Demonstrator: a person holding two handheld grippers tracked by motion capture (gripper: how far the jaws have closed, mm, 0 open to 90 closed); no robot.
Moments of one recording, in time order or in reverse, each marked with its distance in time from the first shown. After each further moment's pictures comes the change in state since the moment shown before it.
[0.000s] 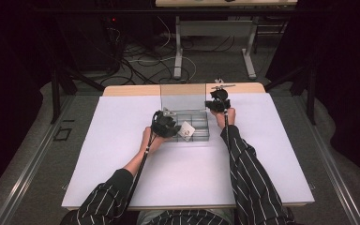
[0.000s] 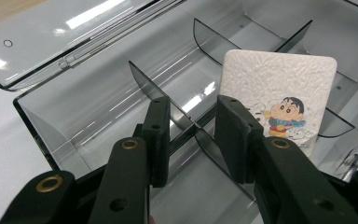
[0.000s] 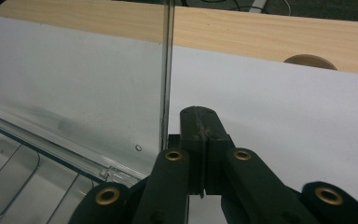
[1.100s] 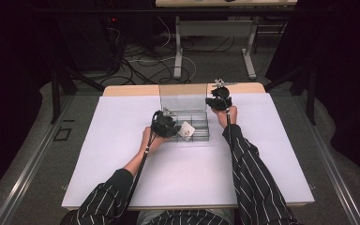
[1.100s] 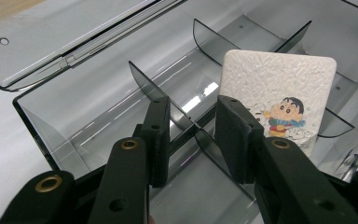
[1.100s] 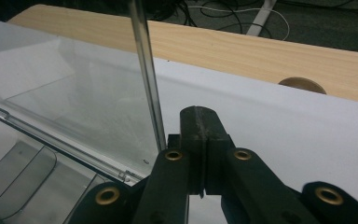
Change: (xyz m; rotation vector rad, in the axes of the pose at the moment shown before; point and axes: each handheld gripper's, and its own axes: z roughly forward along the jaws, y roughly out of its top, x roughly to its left) left arm 0.001 0.000 0.000 -0.003 -0.006 -0.003; right arm 0.005 0.008 -0.016 -0.039 0.009 -0.044
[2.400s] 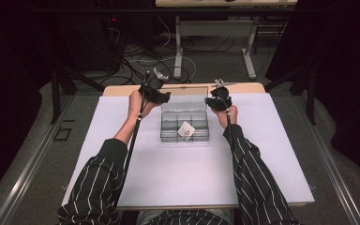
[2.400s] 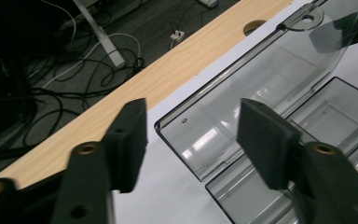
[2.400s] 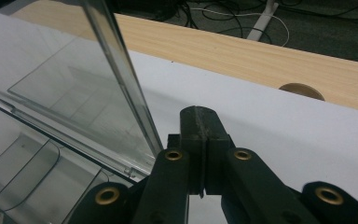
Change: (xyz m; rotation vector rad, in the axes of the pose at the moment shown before) left arm 0.042 0.104 -0.070 0.011 0.254 0.104; right arm 0.004 0.001 -0.003 -0.010 -0.004 -0.047
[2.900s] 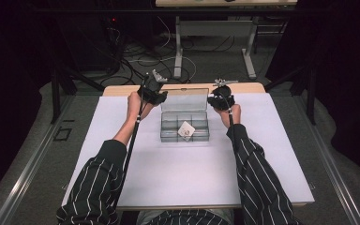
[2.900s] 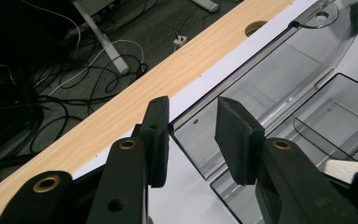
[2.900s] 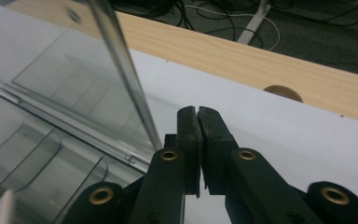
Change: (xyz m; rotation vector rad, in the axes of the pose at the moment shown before) left arm -0.001 -0.009 -0.004 -0.034 -0.001 0.004; right arm 0.003 0.010 -0.025 0.022 -0.030 -0.056
